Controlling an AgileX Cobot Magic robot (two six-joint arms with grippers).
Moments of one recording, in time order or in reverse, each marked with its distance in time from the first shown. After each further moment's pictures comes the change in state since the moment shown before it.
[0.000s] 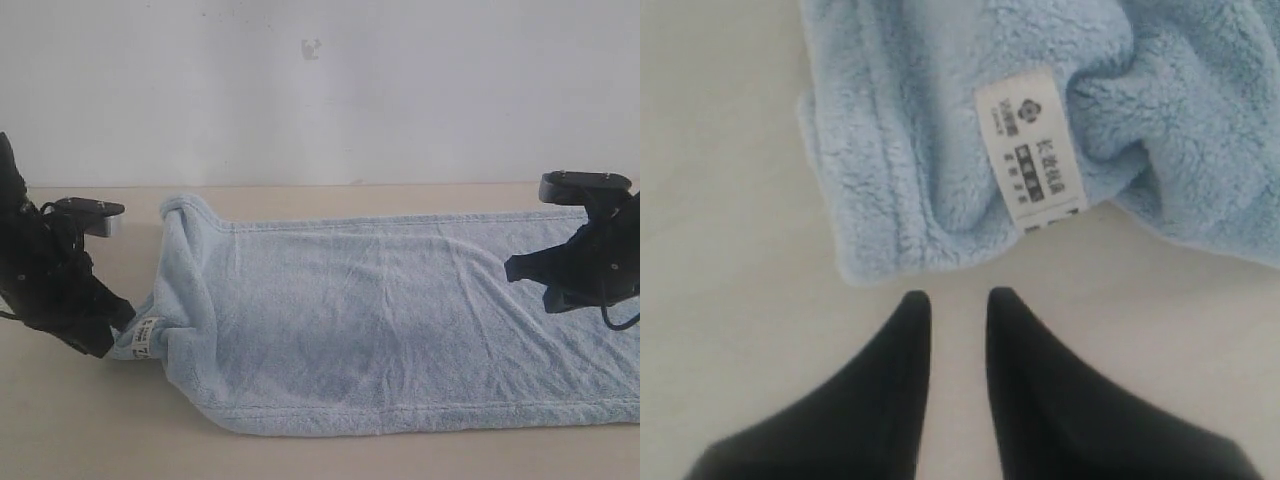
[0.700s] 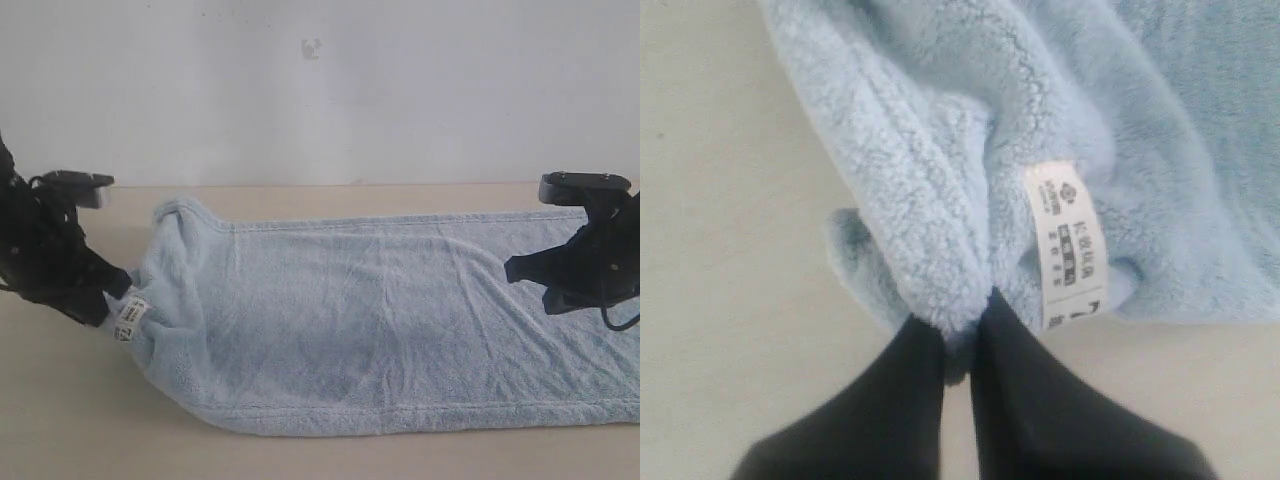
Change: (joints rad) left arm 0.017 -0.042 -0.049 -0.005 0.021 -0.027; right arm 0.000 0.000 0.000 0.006 0.006 -0.002
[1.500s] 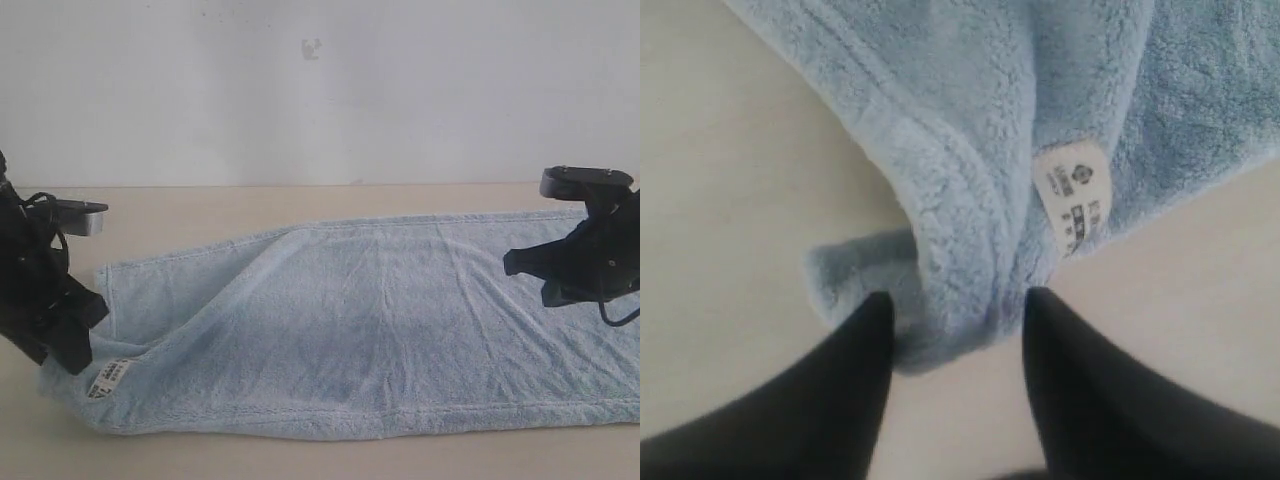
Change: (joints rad) left arm 0.000 0.010 -0.011 0.046 0.249 -0.018; right arm 0.000 0.000 0.000 0.024 -0.034 0.000
